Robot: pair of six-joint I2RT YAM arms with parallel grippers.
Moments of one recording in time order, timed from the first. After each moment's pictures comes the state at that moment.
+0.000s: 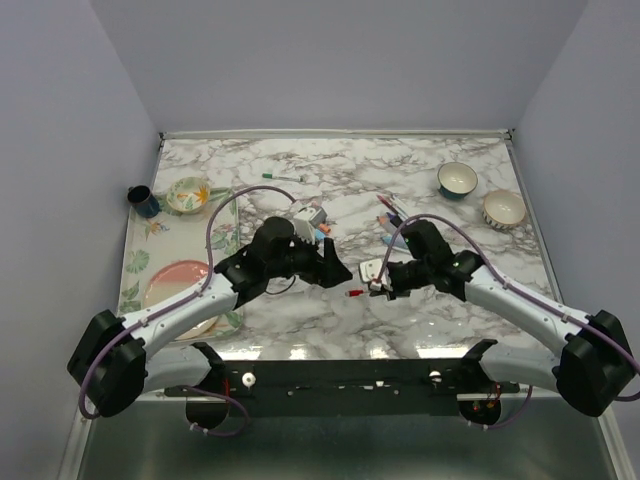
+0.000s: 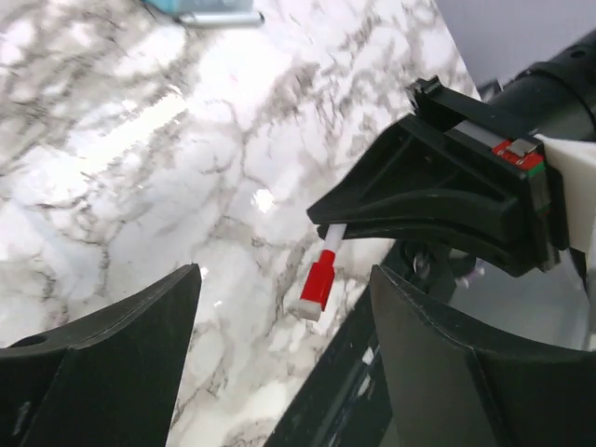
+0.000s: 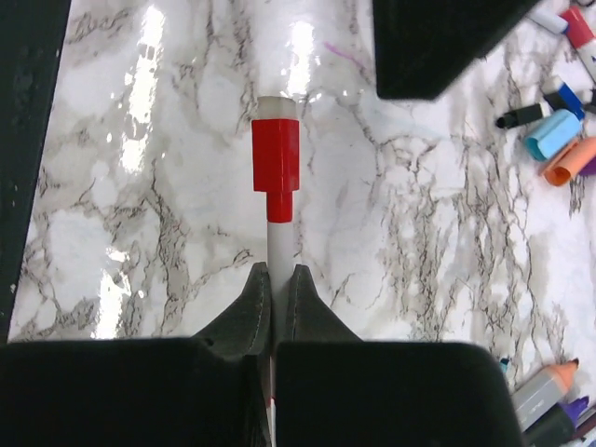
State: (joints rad) left arm -0.76 1.20 0.72 0.00 0.41 -0.55; right arm 0.65 1.16 0.70 -0.47 -0.65 -1.05
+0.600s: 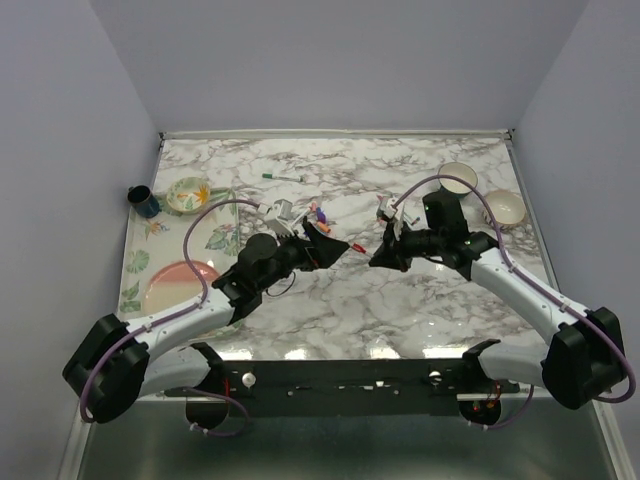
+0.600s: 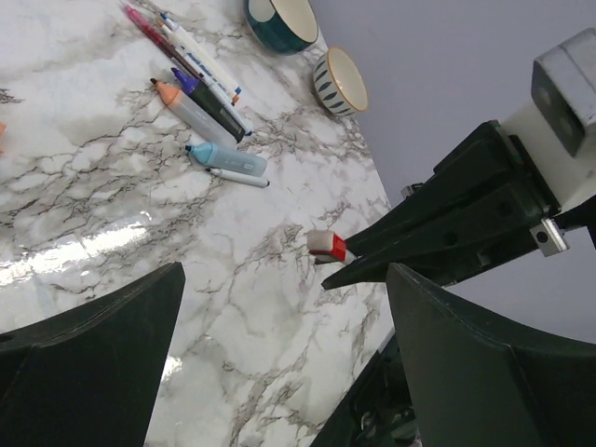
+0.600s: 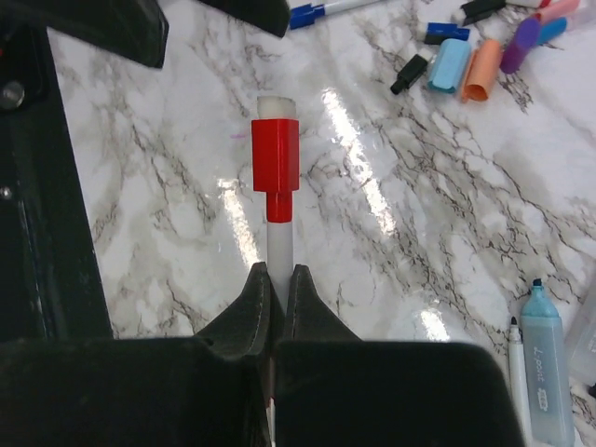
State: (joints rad) left arm -0.73 1.09 0.50 0.47 0.10 -0.85; right arm 0.47 1.22 0.83 -0.34 -0.74 -0.41
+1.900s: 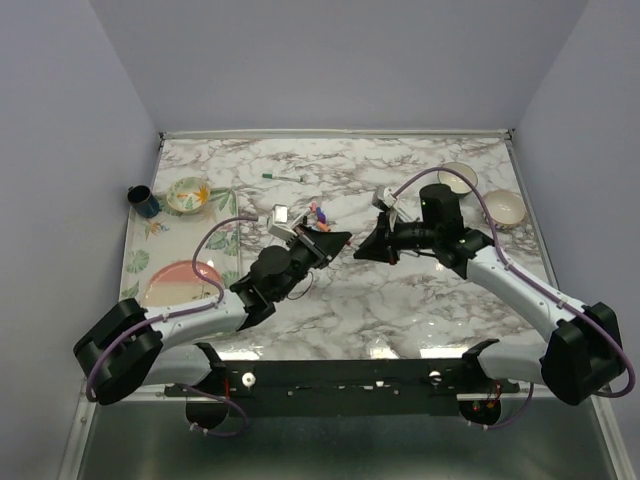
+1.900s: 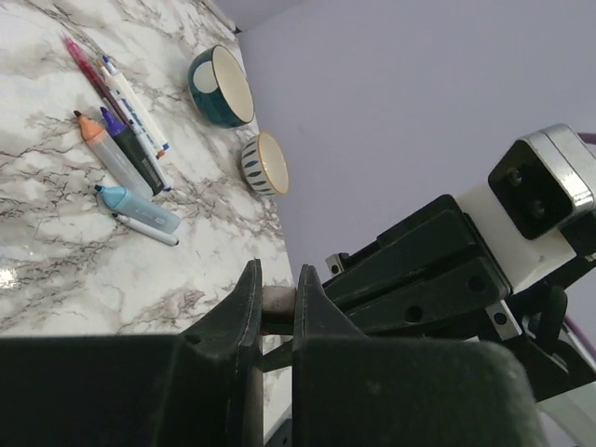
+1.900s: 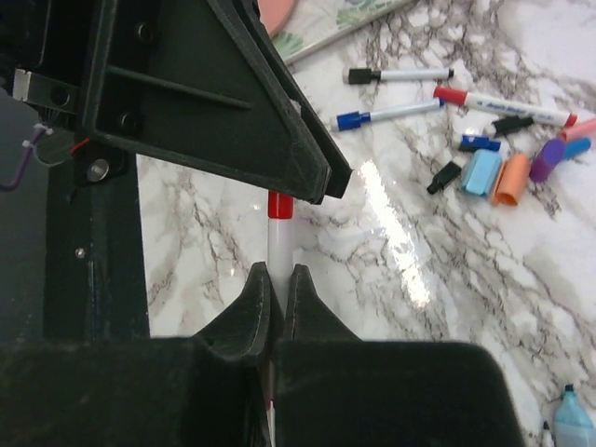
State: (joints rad) left arm -0.90 1.25 0.51 0.75 -0.27 -1.14; right arm 0.46 1.24 0.85 -0.15 -0.84 -0.20
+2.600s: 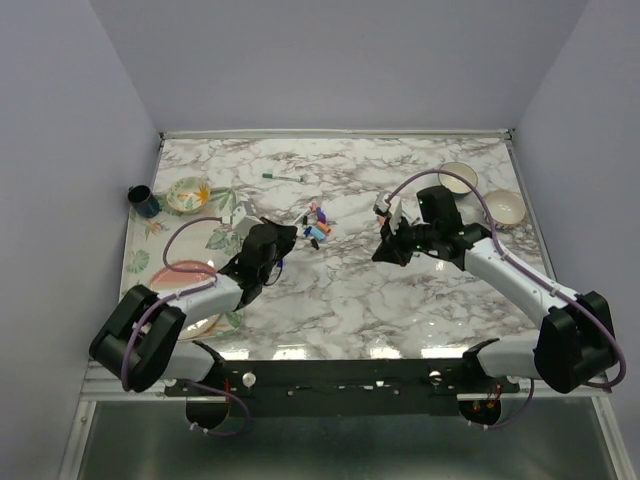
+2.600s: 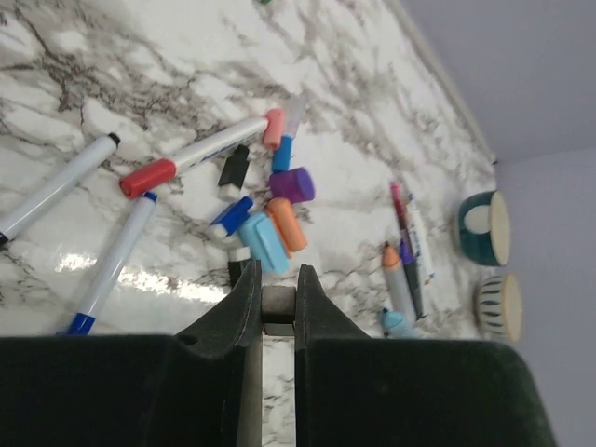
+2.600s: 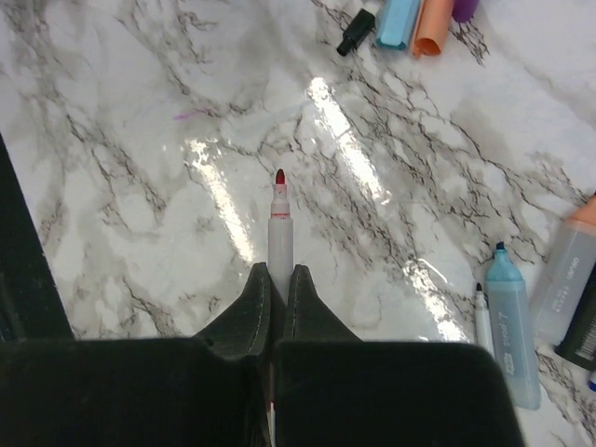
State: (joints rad) left arm -0.58 1.27 0.46 0.50 -0.39 -1.09; right arm 0.44 1.30 0.88 -0.34 -0.65 -0.35
